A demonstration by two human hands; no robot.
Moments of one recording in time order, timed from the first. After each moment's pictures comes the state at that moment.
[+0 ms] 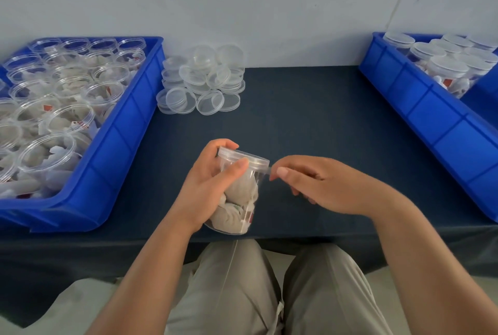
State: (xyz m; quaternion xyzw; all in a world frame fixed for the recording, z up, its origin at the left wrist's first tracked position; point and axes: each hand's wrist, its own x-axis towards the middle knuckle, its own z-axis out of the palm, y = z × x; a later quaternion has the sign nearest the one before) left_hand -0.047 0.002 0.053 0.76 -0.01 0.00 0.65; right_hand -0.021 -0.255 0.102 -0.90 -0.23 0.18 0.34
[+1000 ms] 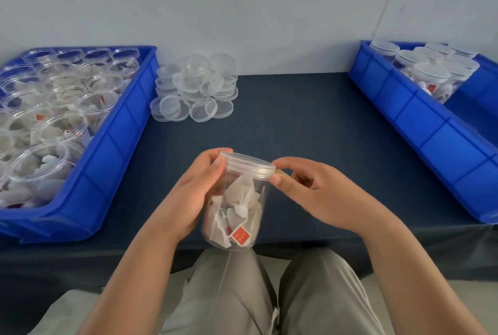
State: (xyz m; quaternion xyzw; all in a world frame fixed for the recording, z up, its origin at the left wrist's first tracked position) left_hand -0.056 0.008 0.068 0.69 -0.03 -0.09 0.72; right_hand -0.042 -0.256 0.099 -0.90 -0.19 0.11 0.38
